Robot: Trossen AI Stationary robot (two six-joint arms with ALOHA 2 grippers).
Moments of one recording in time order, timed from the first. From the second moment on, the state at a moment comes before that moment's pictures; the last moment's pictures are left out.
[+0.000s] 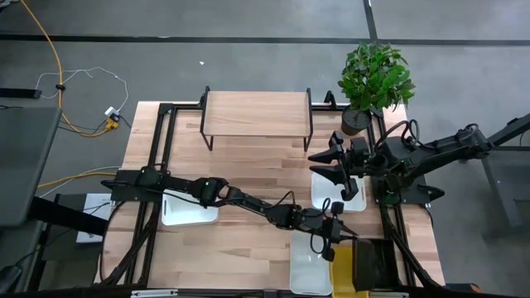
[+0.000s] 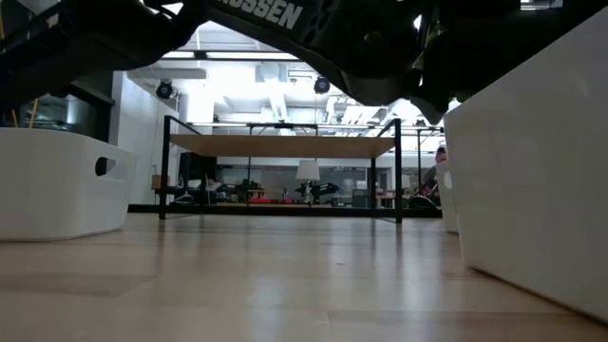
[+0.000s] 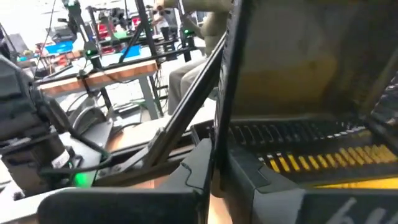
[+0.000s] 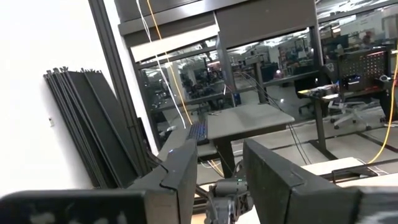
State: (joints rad) left arm -0.16 2.82 2.36 0.42 -0.04 0.20; right arm 0.28 0.97 0.88 0.31 0.21 0.18
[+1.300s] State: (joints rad) left arm -0.15 2.52 2.36 -0.47 -0.10 0.32; right arm 0.28 0.97 0.88 0.30 0.21 0.22
